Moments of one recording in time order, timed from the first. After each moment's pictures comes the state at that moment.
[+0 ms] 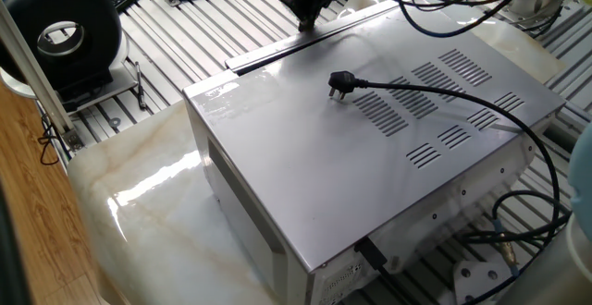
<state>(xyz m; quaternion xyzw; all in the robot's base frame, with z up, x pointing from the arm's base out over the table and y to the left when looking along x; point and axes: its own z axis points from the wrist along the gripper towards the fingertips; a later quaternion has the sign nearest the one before) 0.539 0.011 0.249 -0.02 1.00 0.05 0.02</state>
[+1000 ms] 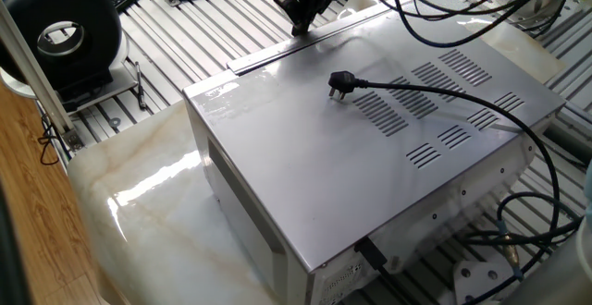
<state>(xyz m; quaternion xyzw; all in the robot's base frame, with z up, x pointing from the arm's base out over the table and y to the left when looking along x) 0.520 0.021 0.247 -0.01 1.00 0.07 0.01</state>
